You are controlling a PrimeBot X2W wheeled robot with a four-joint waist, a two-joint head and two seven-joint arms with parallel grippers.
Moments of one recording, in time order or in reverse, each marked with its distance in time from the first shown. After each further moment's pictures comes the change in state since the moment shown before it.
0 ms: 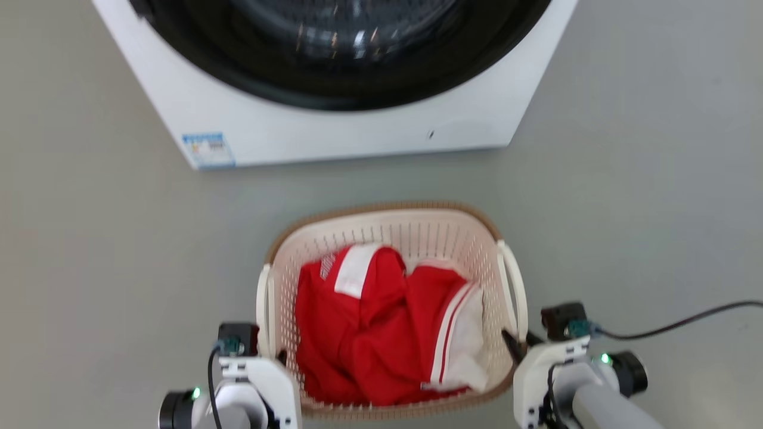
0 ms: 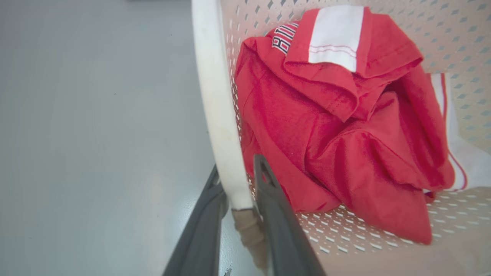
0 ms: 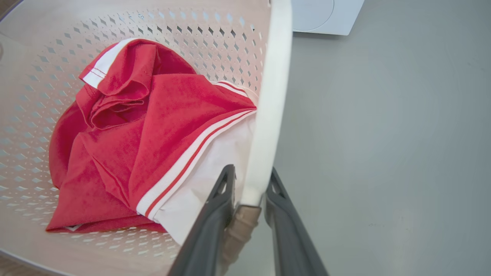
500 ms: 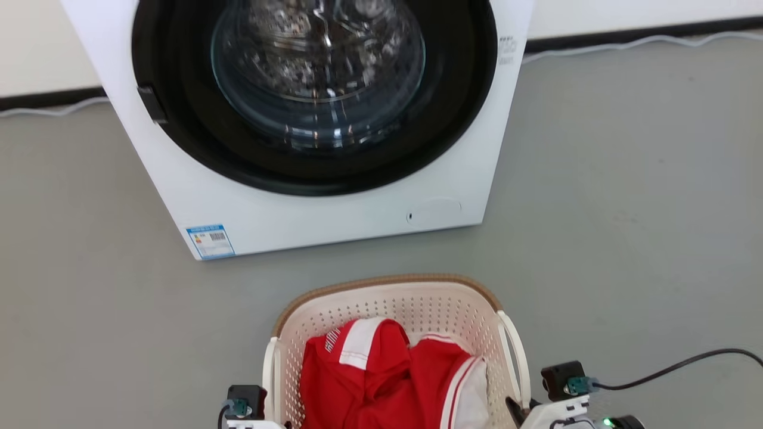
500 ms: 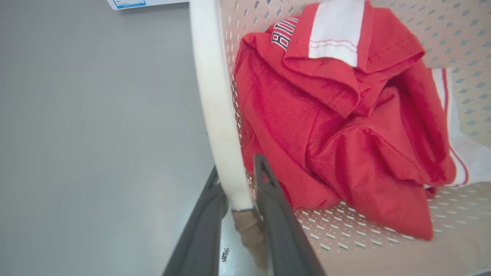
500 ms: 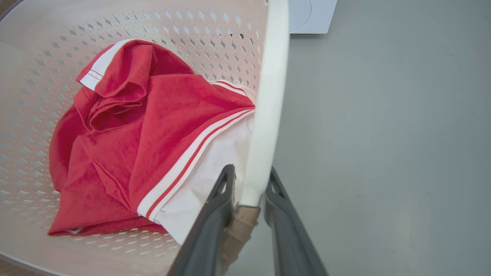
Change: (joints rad) left arm 0.154 0.001 -0.080 -0.009 -0.066 0.019 0.035; right arm 0.131 0.005 0.048 0.027 0.055 0.001 0.022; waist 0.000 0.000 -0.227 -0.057
